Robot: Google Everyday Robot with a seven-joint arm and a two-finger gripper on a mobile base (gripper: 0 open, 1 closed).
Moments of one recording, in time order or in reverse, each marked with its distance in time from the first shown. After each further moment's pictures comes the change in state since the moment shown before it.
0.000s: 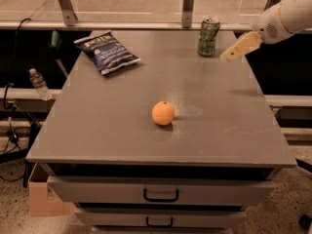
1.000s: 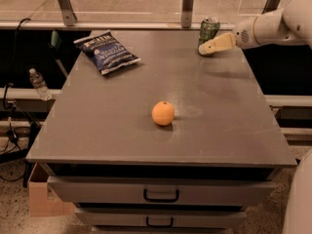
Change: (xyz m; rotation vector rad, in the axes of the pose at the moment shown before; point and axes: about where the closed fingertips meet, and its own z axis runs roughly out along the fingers) arm -0.026 -0.032 0.082 0.008 -0.226 0.231
